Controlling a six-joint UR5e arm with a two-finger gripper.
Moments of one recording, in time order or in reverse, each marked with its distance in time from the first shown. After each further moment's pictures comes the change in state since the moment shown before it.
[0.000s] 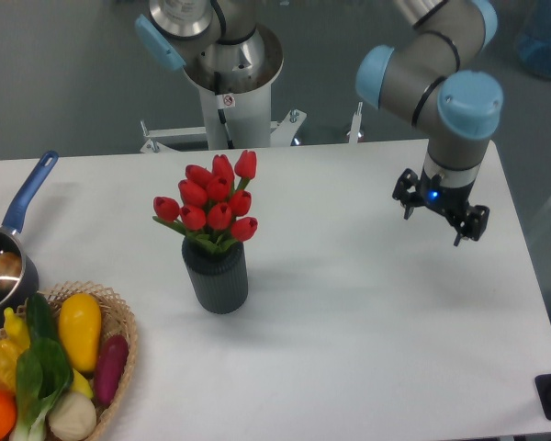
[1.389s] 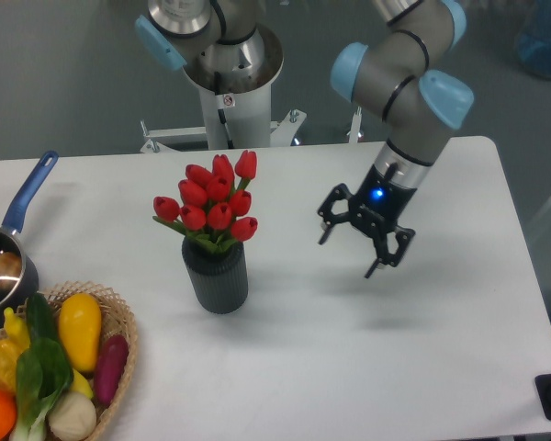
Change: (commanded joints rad) arm 0.025 0.161 -0.264 0.008 -0.917 0.093
